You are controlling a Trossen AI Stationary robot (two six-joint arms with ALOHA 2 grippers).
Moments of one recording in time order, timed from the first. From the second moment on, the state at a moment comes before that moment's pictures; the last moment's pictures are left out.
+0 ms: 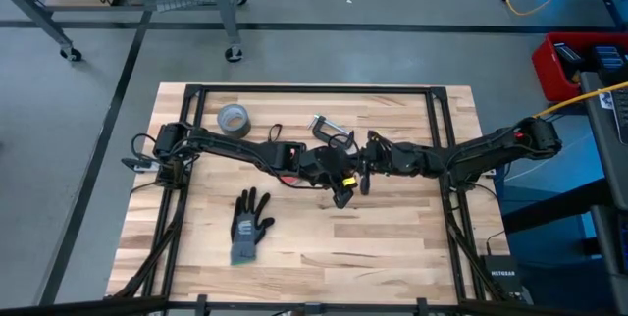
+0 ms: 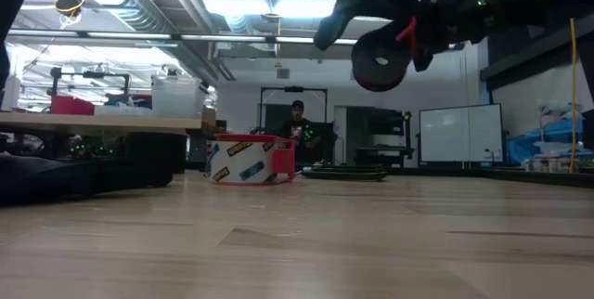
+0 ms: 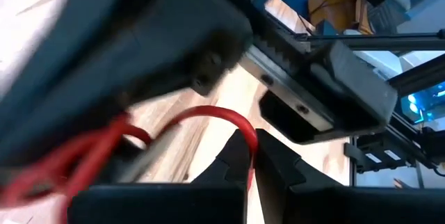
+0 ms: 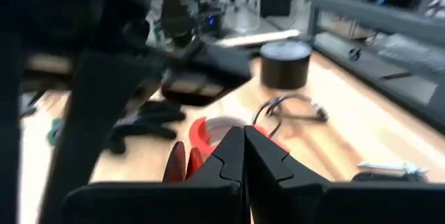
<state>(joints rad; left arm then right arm) -0.09 1.94 1.59 -0.23 -0.06 -0.65 0.07 1.24 0.46 0.59 0.20 0.14</state>
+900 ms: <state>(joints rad) -0.08 1.85 1.59 -0.45 -0.07 -0.60 0.07 1.23 0.46 0.50 0.03 0.21</state>
